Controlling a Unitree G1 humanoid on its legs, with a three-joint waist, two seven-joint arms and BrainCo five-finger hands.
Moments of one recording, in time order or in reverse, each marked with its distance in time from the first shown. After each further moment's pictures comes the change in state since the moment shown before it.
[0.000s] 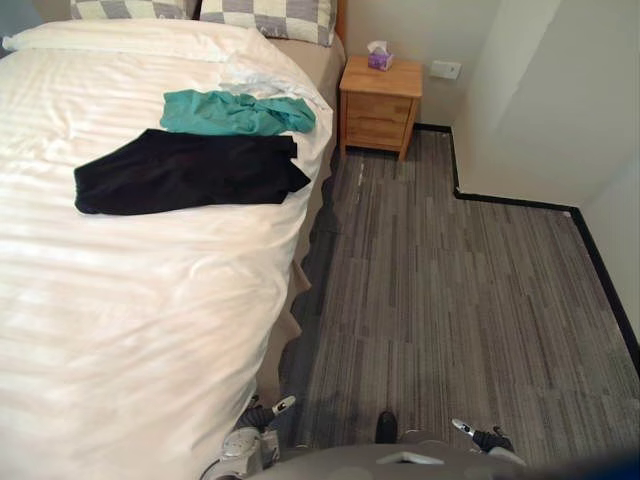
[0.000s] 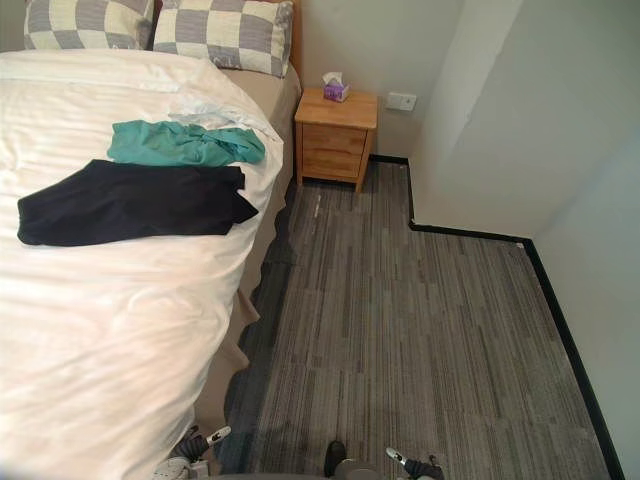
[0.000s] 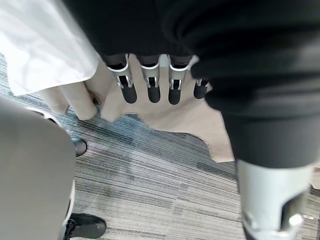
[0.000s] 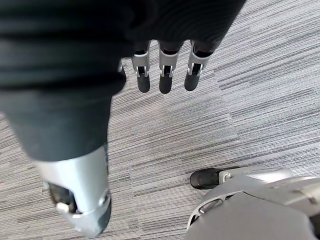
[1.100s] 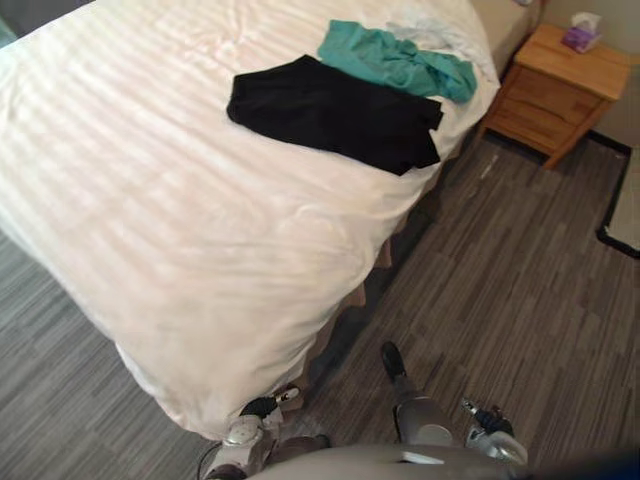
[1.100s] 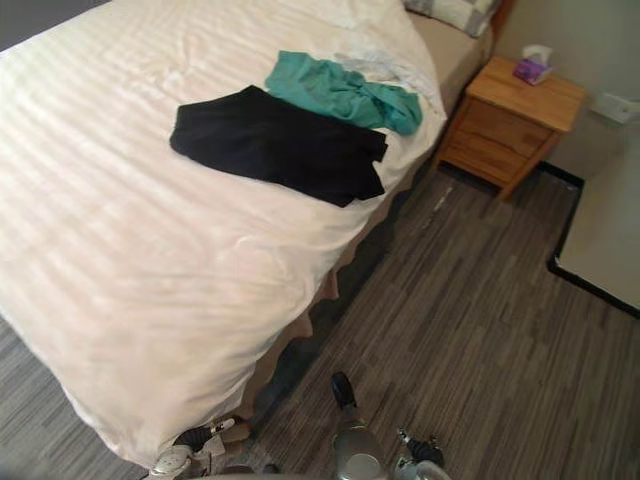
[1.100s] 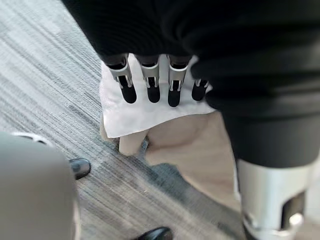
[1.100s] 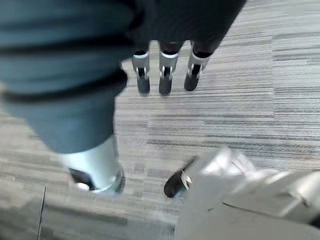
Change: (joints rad) left arm -0.034 0.007 -0.056 -0.046 0.090 0.011 0.015; right arm -0.020 -0.002 0.014 -0.109 0.197 -0.026 0.022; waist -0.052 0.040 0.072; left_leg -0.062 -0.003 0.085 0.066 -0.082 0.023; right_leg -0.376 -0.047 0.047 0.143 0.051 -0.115
